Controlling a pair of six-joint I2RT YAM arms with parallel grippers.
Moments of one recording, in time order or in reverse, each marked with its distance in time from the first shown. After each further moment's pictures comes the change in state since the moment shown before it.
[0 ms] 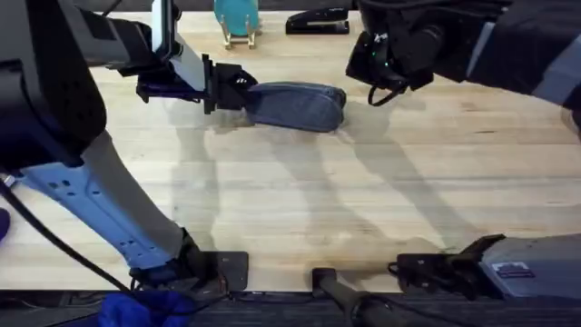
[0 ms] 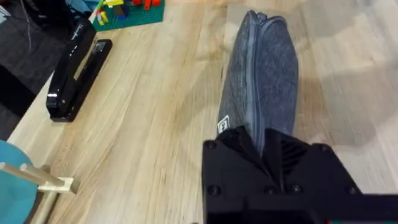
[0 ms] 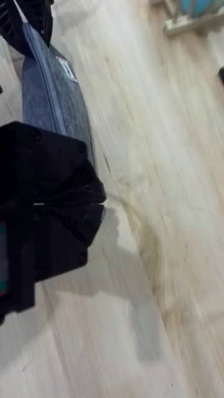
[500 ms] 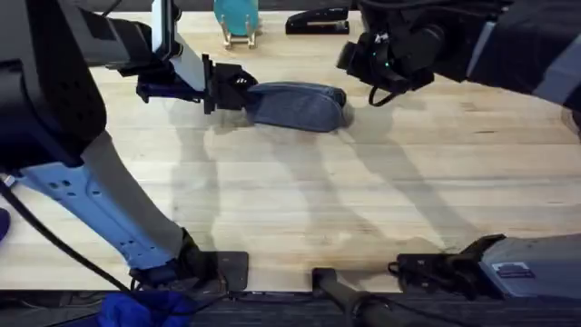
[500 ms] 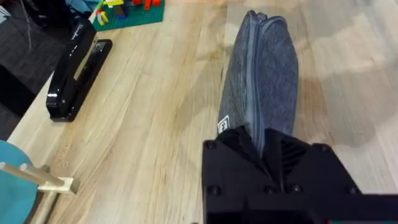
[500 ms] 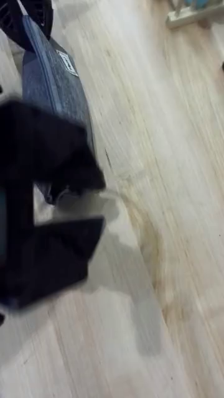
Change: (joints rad) left arm 0.000 0.000 0.000 0.000 0.000 0.000; right arm -0.001 0.000 0.000 -0.006 0.001 -0.003
